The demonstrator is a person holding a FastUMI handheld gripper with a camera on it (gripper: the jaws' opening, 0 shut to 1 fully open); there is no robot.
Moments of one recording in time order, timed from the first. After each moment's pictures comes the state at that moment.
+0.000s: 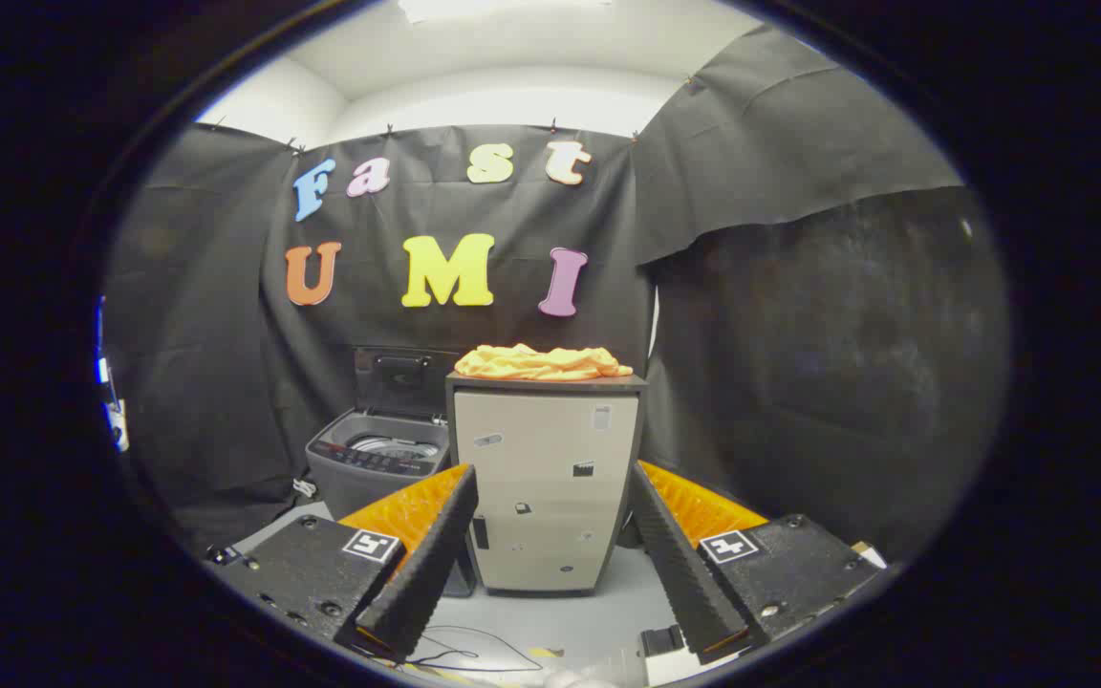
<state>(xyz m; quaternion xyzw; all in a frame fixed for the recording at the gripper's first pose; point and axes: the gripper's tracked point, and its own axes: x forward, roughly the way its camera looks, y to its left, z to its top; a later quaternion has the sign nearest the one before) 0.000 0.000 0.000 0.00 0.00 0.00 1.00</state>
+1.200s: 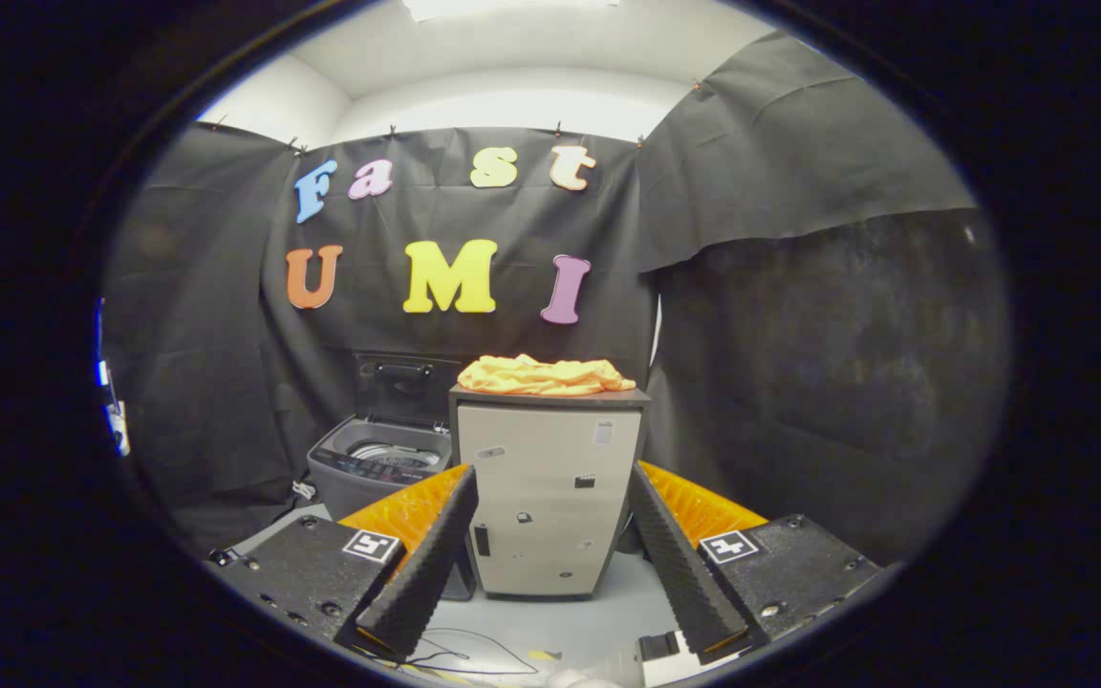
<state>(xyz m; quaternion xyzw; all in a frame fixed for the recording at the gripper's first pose) 0.013 0.002 0.042 -0.01 0.00 -0.01 1.00</state>
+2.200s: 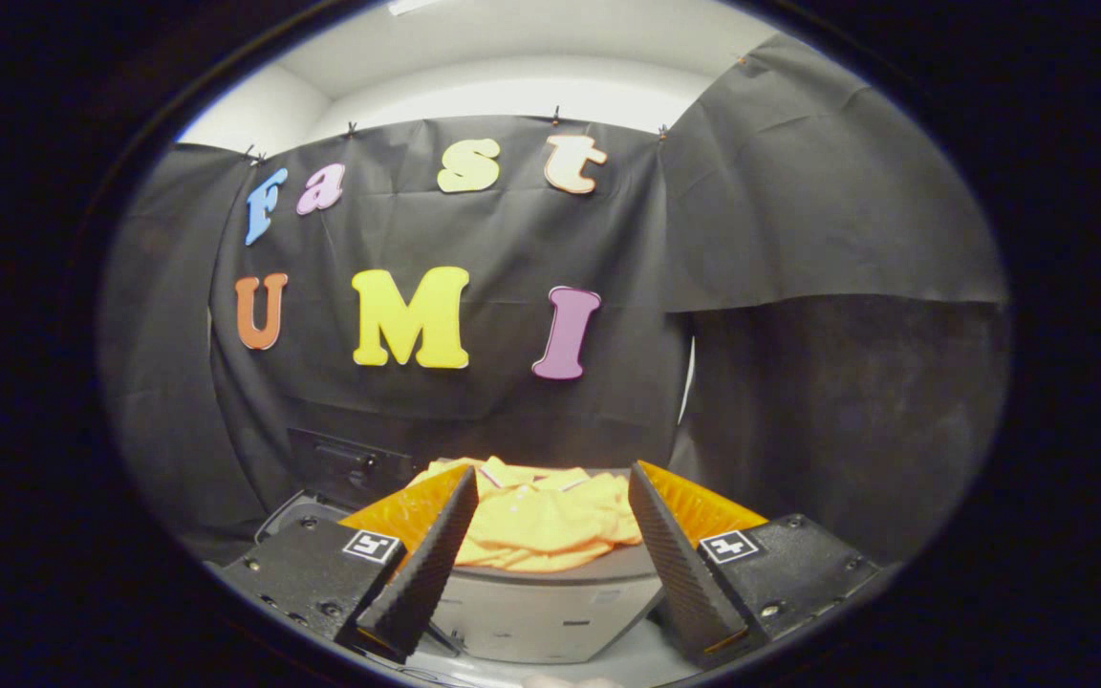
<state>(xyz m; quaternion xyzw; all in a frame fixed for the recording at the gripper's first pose) 0.344 -0.010 0.230 -0.02 0.00 0.02 1.00</state>
